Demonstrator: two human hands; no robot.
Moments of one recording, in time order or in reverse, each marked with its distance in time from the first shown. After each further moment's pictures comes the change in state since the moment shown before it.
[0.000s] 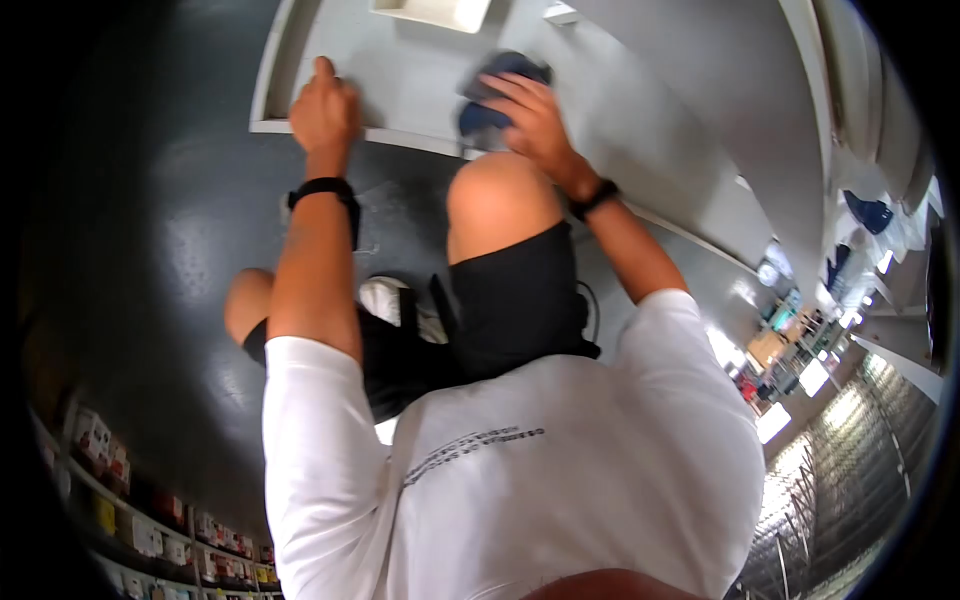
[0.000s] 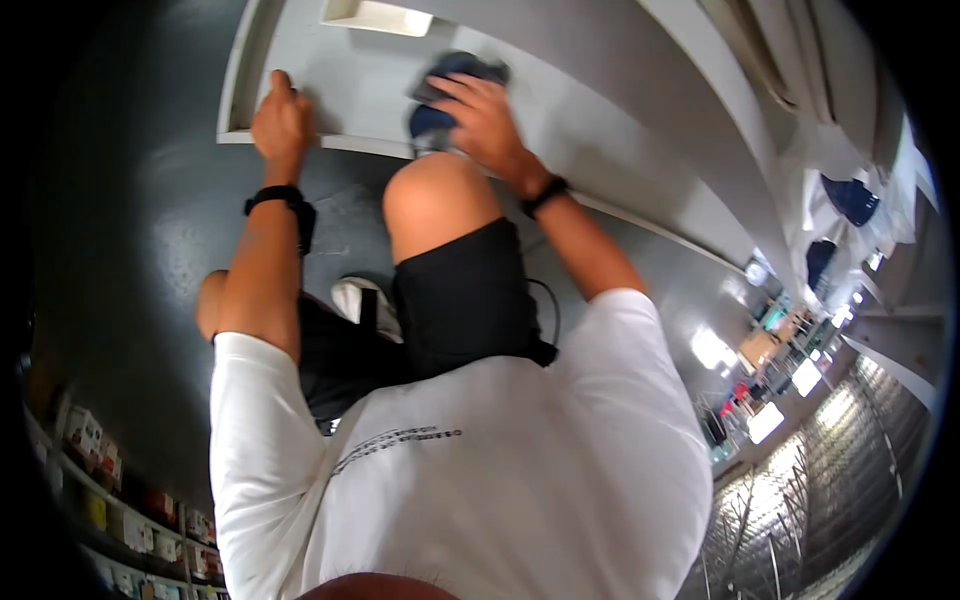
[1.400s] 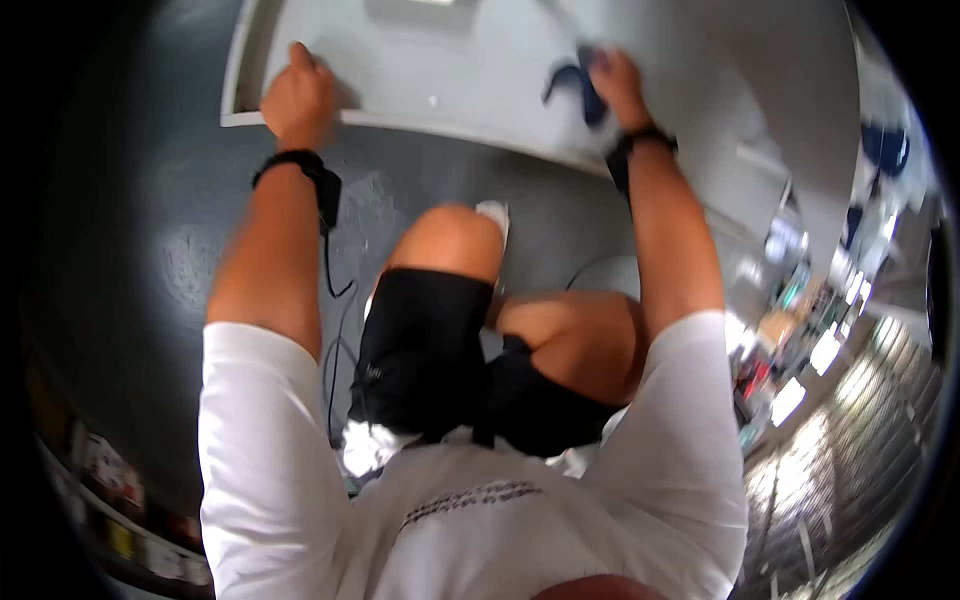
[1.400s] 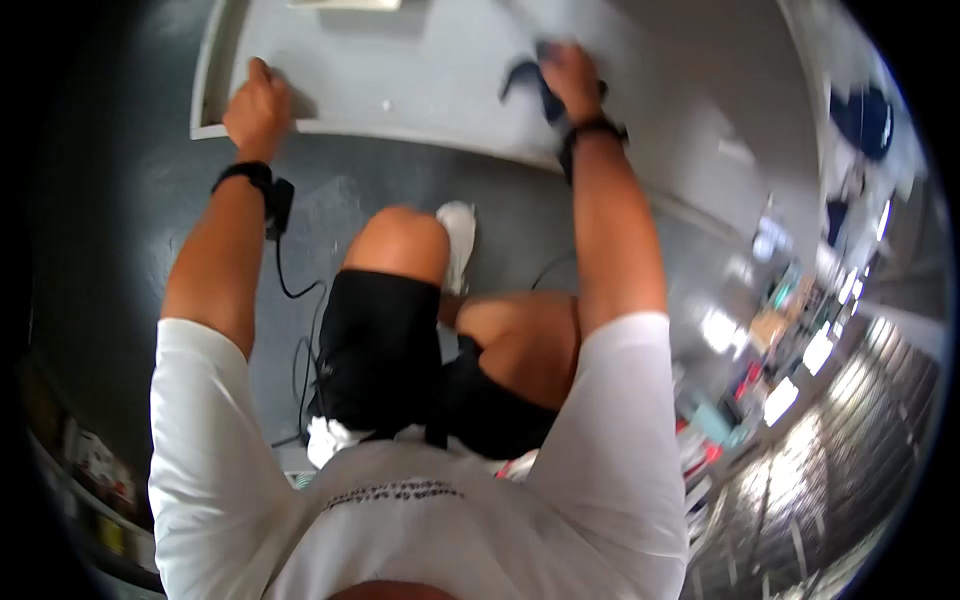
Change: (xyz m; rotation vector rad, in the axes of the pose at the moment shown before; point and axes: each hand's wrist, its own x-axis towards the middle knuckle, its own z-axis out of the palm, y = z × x) left_hand -0.004 -0.006 0.004 0.025 -0.031 0.069; right_hand -0.050 0.101 -0.052 -0.210 -0.007 0.907
